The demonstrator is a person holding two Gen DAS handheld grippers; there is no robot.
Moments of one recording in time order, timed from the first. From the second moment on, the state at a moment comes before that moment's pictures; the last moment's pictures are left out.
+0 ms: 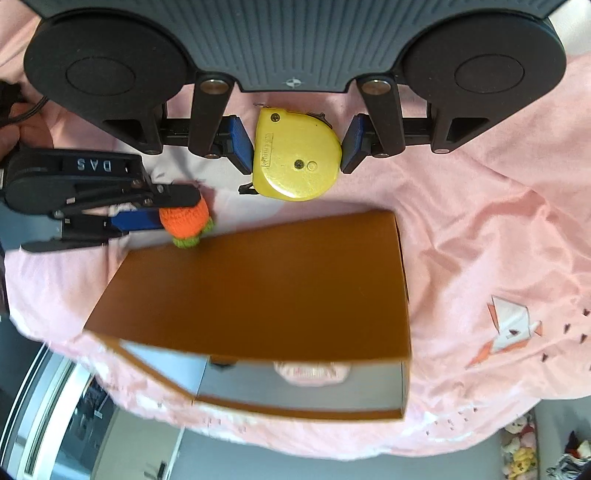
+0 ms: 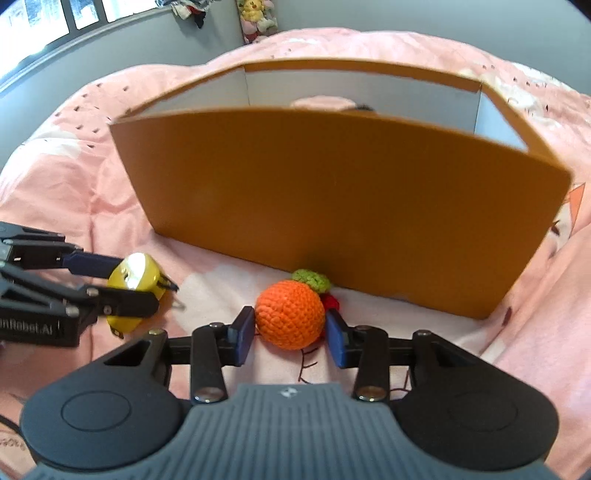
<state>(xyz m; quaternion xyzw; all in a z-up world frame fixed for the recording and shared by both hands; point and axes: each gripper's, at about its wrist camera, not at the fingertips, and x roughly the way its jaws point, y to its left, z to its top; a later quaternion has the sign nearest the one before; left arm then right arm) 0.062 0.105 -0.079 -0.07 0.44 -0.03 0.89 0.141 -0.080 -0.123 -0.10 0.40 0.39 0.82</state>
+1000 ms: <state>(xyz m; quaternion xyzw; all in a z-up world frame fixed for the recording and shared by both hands) 0.211 0.101 -0.003 -0.10 0.51 -0.07 0.85 0.224 -0.083 0.006 0.00 0.32 0.40 0.86</state>
